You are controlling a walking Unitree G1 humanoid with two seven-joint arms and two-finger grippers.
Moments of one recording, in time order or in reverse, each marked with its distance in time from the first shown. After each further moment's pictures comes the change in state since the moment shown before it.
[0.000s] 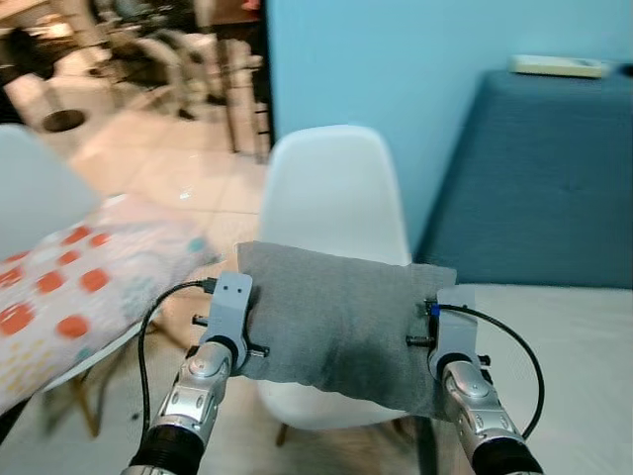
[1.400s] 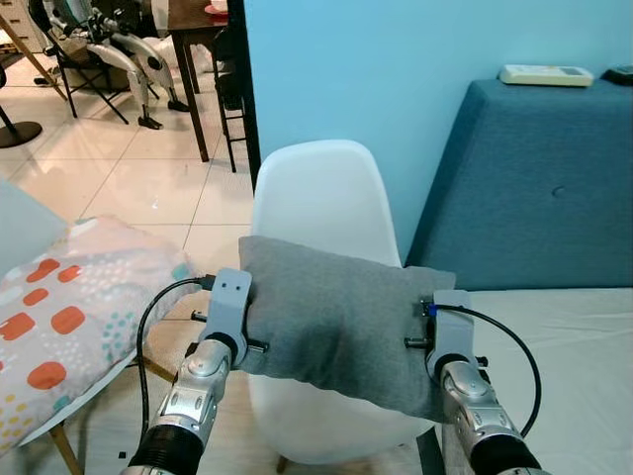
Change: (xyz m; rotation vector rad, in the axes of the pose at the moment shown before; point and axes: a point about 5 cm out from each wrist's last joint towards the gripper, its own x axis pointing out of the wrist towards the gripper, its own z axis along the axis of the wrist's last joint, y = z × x) left arm 0.000 0.002 0.004 -0.010 -0.042 0.033; right arm 0.001 0.005 -0.003 -0.004 0.030 0.022
